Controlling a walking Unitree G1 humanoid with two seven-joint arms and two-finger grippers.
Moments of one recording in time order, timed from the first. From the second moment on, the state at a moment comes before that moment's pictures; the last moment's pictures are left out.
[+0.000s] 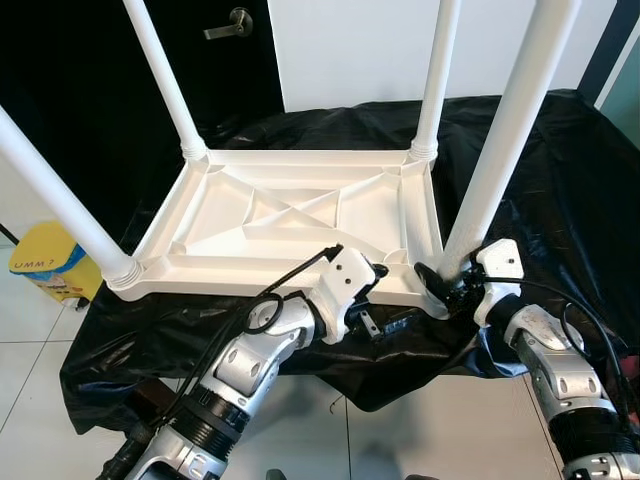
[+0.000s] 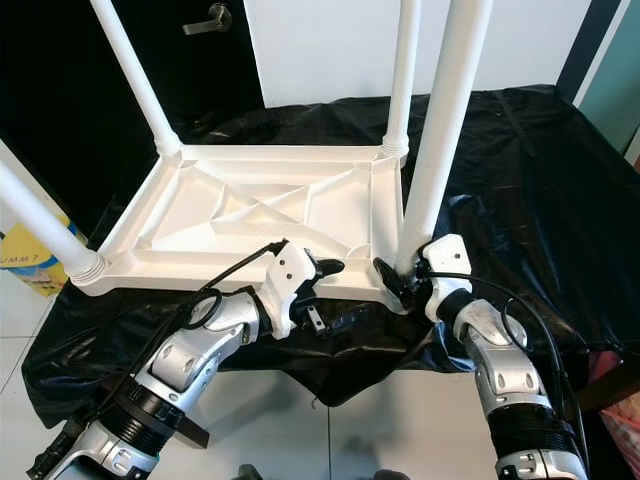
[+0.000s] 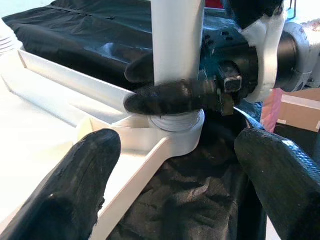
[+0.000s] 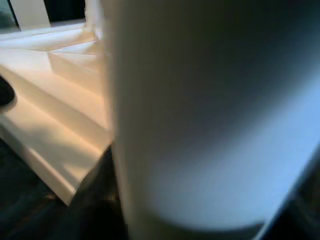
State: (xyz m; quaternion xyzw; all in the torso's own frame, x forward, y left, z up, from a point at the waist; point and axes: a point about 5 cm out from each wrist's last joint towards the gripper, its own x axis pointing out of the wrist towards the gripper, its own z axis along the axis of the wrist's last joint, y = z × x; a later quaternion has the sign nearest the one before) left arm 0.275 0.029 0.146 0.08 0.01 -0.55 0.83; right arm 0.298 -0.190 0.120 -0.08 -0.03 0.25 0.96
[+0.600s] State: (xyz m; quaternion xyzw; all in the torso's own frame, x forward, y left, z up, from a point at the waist) left arm 0.274 0.029 0.145 0.08 0.01 -0.55 0.83; right arm 0.287 -0.185 0.117 -0.06 -0.05 0.16 0.98
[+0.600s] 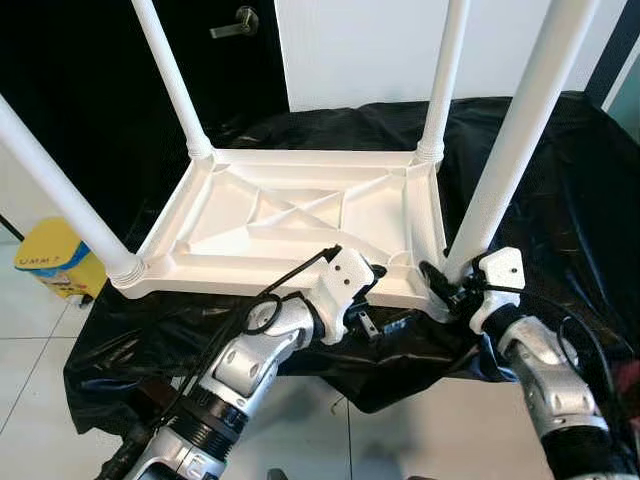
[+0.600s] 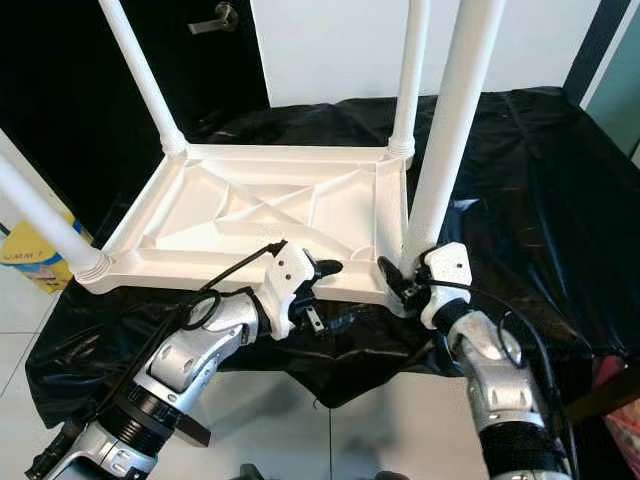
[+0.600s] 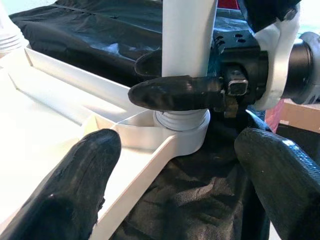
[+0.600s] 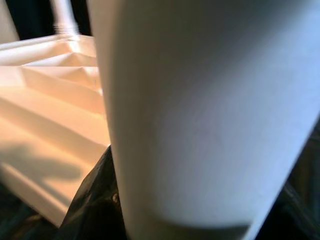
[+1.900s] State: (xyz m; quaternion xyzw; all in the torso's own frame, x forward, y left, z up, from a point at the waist) left arm 0.271 0.029 0.144 0.08 0.01 -0.55 0.83; right arm 0.278 -0.152 0.112 -0.02 -0.03 -0.10 0.99
